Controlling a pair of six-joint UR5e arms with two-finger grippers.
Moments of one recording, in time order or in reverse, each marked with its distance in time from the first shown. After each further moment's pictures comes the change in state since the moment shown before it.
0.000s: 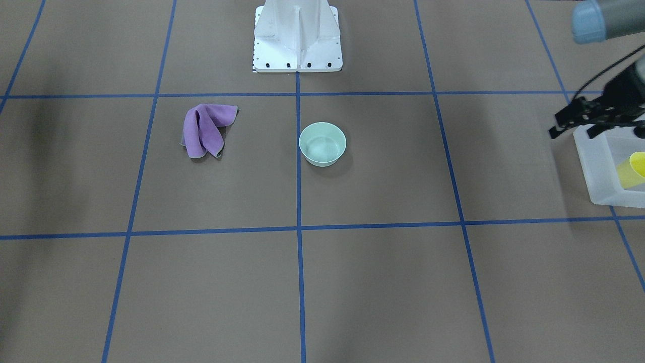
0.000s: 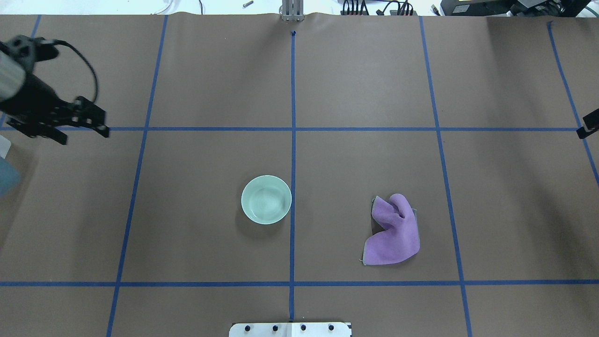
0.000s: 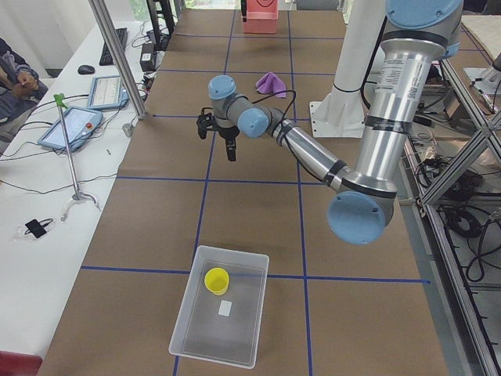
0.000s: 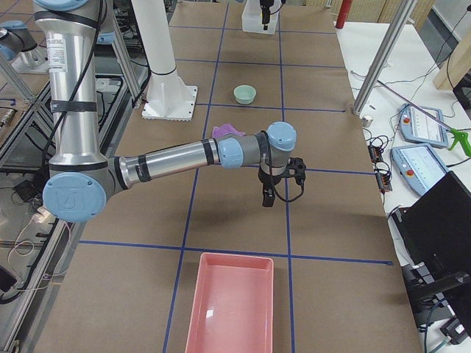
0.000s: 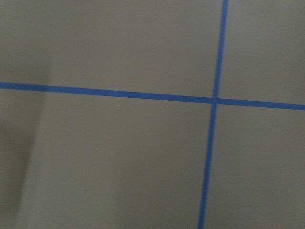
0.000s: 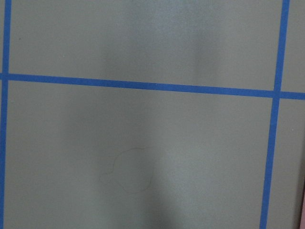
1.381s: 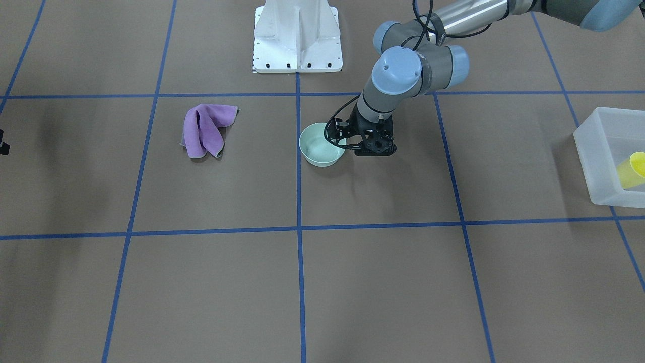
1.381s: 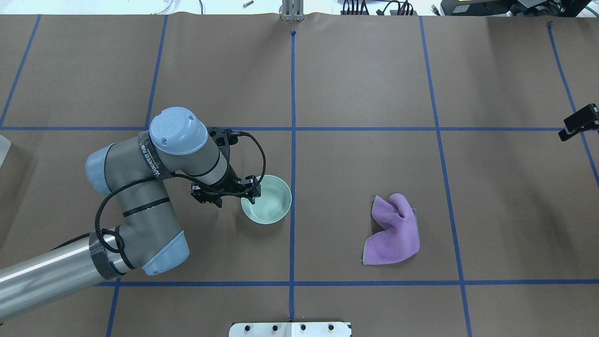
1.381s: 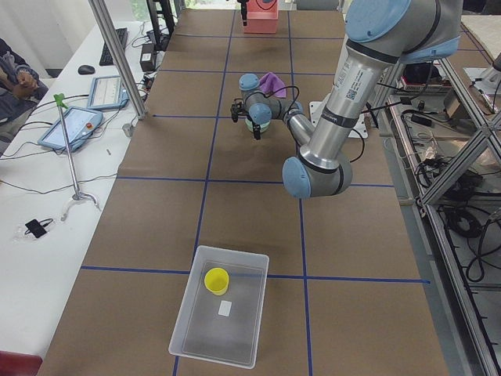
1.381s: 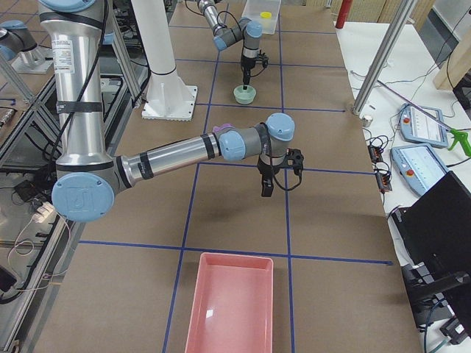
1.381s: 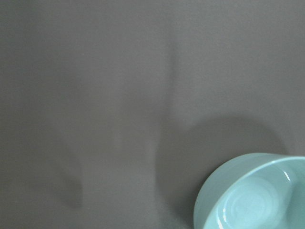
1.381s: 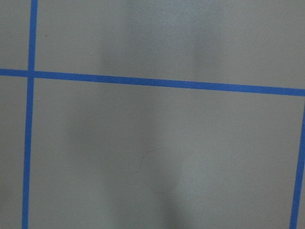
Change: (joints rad) left arm 0.392 -0.313 0.358 -0.240 0.186 -0.303; right arm -0.046 0.009 0.027 0.001 -0.002 0.050
